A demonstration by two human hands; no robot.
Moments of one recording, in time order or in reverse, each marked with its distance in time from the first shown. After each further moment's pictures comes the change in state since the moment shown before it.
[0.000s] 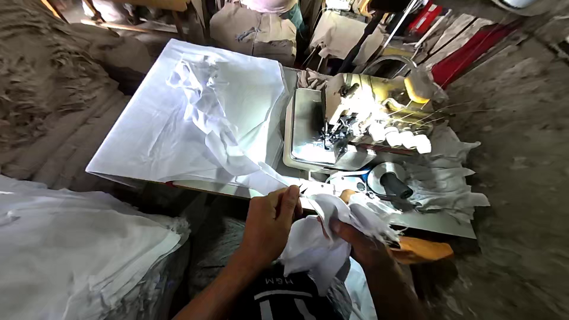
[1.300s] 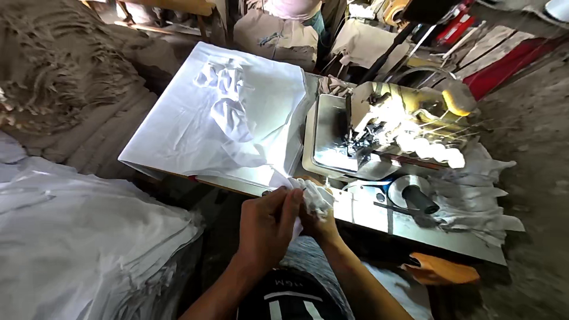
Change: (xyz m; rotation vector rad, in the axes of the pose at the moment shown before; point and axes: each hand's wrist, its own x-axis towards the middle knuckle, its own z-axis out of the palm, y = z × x) left_hand -0.013 0.004 -0.034 0.141 0.259 0.237; right_hand 0.065 0.040 0.098 -0.258 0.088 -0.331
